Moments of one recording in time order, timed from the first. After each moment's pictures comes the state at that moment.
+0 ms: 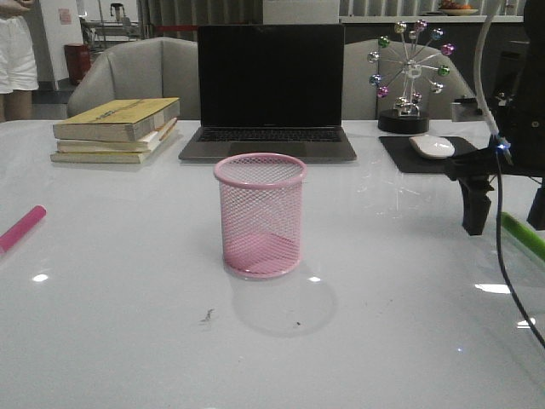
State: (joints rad) left arm -0.46 0.55 -0.56 -0.07 0.64 0.07; right arm 0.02 2.06 -1.48 0.00 0.84 0.02
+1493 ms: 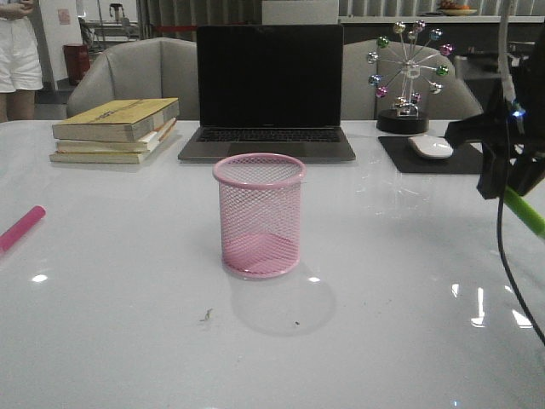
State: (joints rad) left arm -0.46 0.55 -0.56 -0.07 0.64 0.07; right arm 0.08 1.79 -1.23 0.00 0.61 0.02
